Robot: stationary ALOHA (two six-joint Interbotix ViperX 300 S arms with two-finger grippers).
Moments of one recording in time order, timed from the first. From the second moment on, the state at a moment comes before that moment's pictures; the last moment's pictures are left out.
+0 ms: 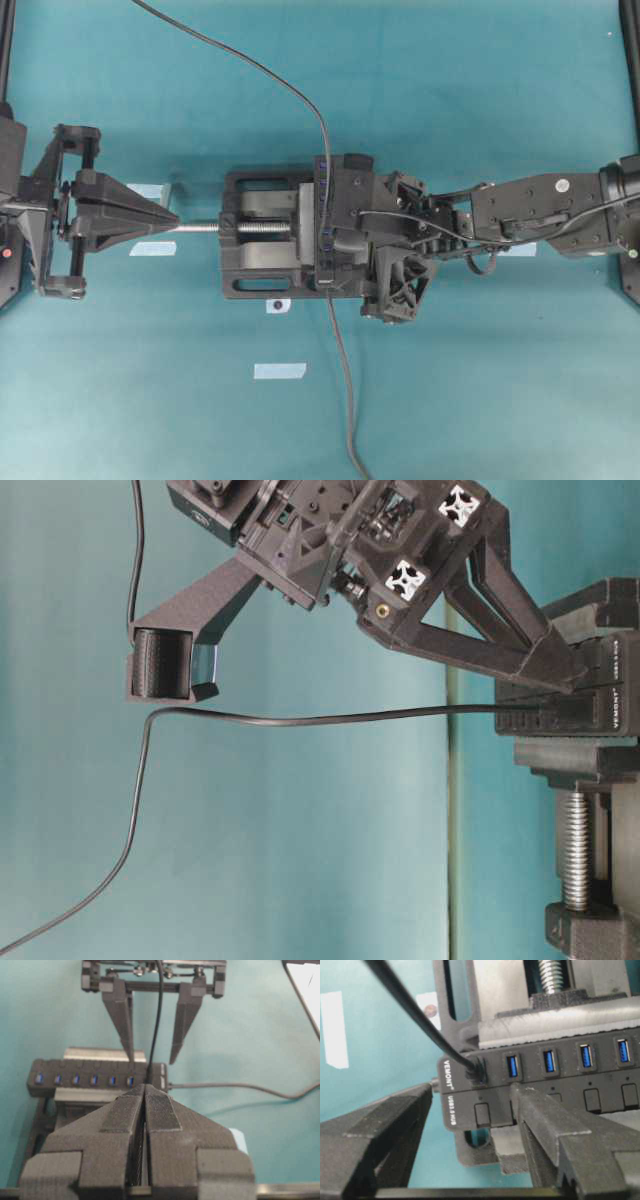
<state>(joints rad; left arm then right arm) -0.02 -0.73 1.11 0.01 -0.14 -0.08 0.05 0.04 0.57 0.02 0.27 0.20</state>
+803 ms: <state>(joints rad) -0.02 -0.73 1.11 0.01 -0.14 -0.08 0.04 0.03 0.58 0.02 0.27 0.20</state>
